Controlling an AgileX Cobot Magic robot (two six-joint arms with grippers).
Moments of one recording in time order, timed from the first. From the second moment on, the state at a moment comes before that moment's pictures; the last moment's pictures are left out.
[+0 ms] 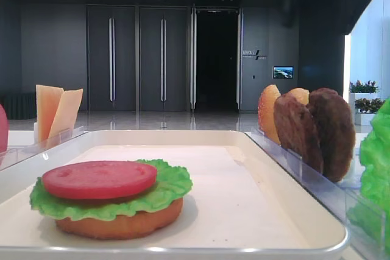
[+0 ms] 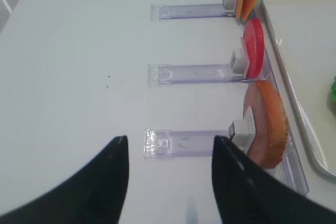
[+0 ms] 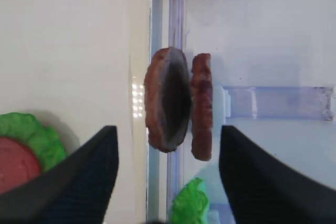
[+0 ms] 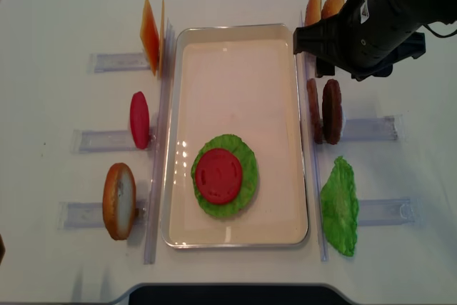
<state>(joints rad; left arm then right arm) -0.06 -0.02 -0.47 0.13 1.11 -0.07 0.59 1.53 -1.22 -0.07 0.99 0.58</state>
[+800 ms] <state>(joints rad) -0.06 -0.02 -0.47 0.13 1.11 -0.07 0.59 1.64 -1.23 0.05 0.92 0.53</state>
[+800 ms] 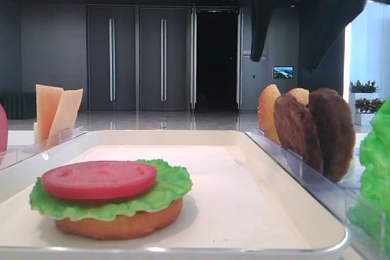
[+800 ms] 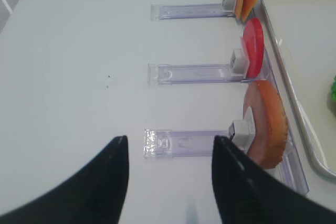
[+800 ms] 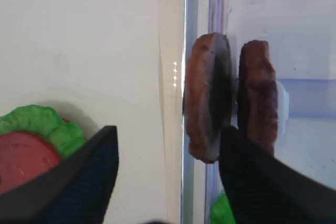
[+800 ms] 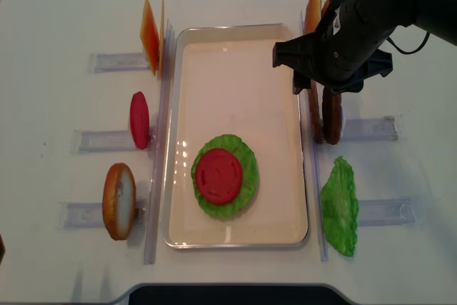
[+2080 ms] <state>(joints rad) -0.06 -0.02 -0.47 0.13 1.11 -0.07 0.59 1.67 -1.23 0.01 0.88 0.48</state>
